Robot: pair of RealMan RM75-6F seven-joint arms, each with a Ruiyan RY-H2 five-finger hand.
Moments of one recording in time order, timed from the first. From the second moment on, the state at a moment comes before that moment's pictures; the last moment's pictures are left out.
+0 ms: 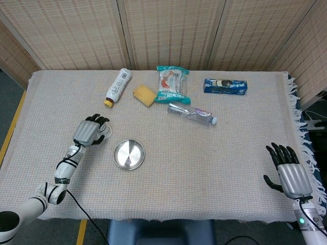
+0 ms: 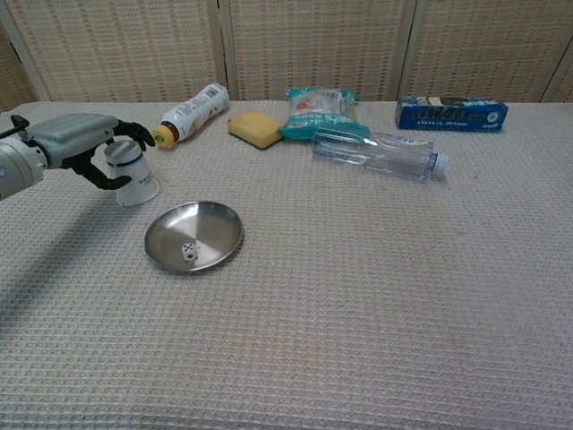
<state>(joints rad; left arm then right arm) -0.76 -1.72 -0.15 -0.72 1.40 0.92 -0.16 0.13 -1.15 0.04 -1.61 -1.45 1.35 -0.15</state>
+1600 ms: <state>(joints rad) -0.66 -1.55 -0.05 -1.42 1.47 1.07 0.20 0.11 -1.11 -0.02 -1.64 -1.57 1.39 -0.10</state>
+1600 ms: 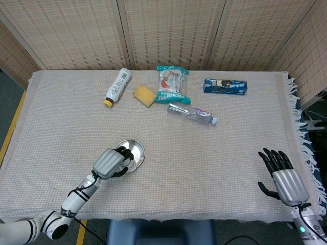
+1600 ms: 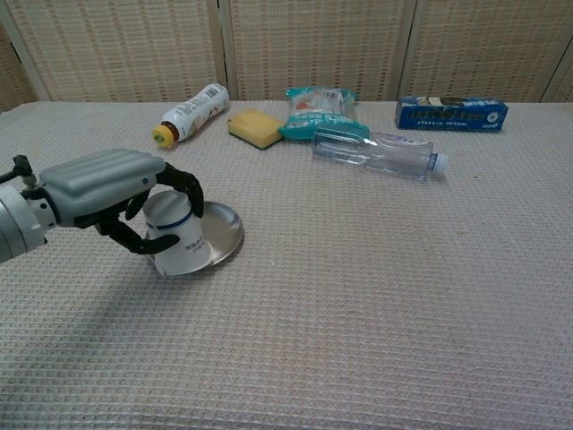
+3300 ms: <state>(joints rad) -0.73 -1.71 -0.12 -1.04 1.46 1.06 0.13 0.13 -1.12 -0.01 -1.63 -1.52 1.35 -0.12</state>
